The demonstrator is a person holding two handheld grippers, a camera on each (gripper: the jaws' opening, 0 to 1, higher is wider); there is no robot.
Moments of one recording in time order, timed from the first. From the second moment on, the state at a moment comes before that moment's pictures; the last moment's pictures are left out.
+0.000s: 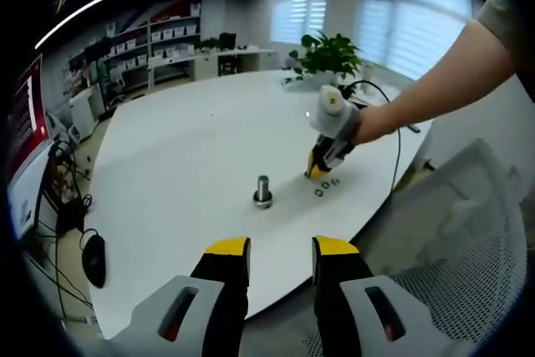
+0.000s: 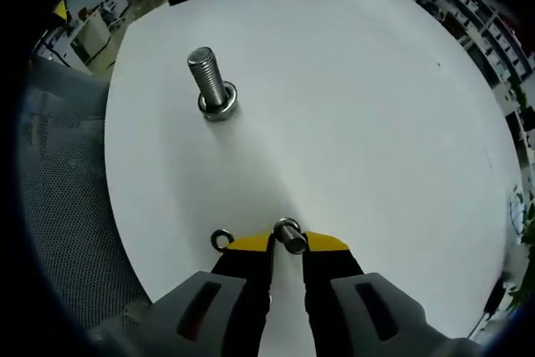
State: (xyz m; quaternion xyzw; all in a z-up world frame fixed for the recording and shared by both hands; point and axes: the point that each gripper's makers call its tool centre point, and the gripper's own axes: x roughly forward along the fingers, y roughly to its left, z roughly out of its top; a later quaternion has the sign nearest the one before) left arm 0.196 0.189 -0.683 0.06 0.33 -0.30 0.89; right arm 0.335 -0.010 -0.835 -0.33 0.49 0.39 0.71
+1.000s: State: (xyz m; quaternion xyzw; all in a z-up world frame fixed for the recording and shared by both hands) left arm 0.194 0.187 -0.683 0.07 0.33 -0.31 0.89; right arm 0.289 -0.050 -0.843 -0.29 0.53 0.38 0.70
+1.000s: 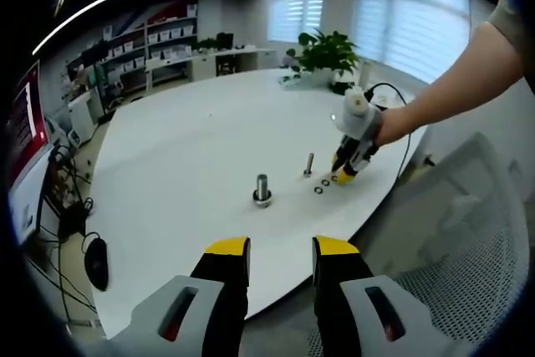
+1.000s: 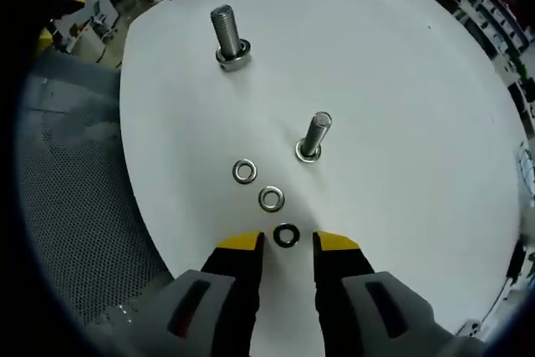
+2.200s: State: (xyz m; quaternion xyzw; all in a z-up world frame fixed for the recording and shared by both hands) left arm 0.194 0.185 -0.682 0.08 0.33 -0.31 0.89; right arm 0.292 -0.050 -0.845 -0.33 0.58 0.35 0.66
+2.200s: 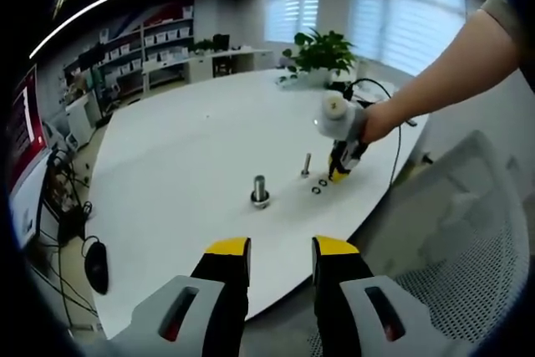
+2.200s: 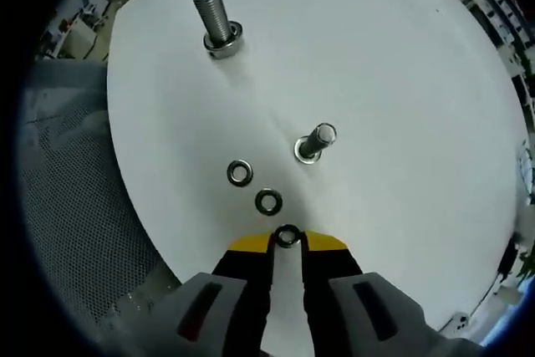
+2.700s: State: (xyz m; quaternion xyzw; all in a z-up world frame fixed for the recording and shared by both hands) left arm 0.195 0.186 -0.679 0.07 0.32 -0.31 0.89; right arm 0.291 -0.052 -0.844 -0.33 0.56 0.33 0.68
